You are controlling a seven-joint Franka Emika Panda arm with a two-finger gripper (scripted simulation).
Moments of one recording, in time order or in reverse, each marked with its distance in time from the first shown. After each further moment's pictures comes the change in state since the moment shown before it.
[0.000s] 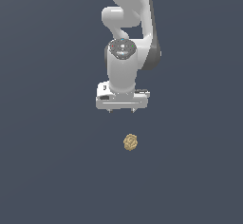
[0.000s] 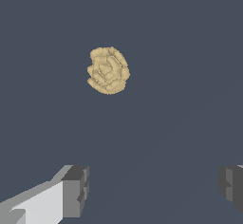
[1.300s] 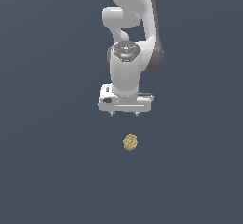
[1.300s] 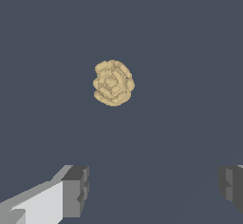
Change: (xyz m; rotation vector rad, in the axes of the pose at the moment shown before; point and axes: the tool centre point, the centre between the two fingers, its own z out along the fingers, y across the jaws) arm 0.015 -0.011 0.001 0.006 0.022 0.049
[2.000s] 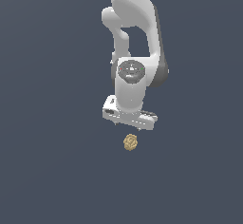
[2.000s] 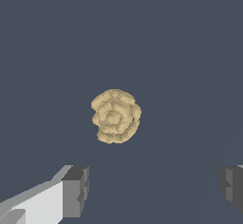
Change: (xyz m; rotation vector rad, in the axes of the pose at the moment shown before) arm 0.041 -0.014 0.031 0.003 -0.002 0.262
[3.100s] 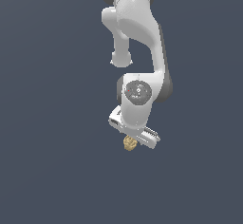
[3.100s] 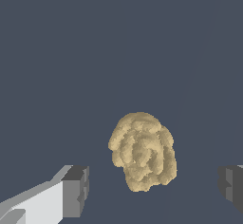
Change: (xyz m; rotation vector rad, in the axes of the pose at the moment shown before) arm 0.029 -0.026 0.037 -0.002 0.001 0.261
